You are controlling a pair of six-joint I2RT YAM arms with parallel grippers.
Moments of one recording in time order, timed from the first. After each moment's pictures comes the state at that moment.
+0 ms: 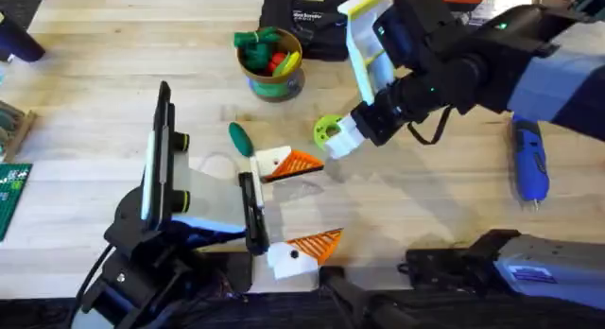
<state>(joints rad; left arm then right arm) -0.55 0.01 0.01 -0.06 0.82 -0.10 0.56 1.41 1.04 -0.82 -0.16 -0.11</state>
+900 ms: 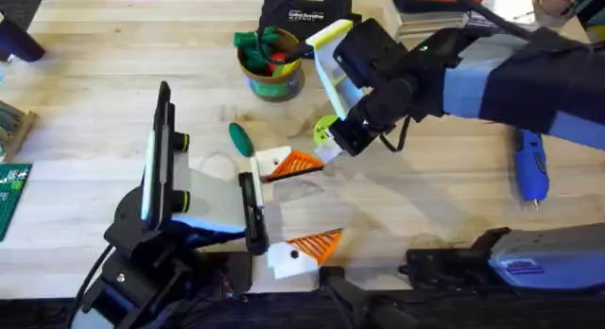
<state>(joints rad) -0.55 0.01 0.01 -0.06 0.82 -0.10 0.64 1.58 1.04 -0.76 -0.15 -0.04</state>
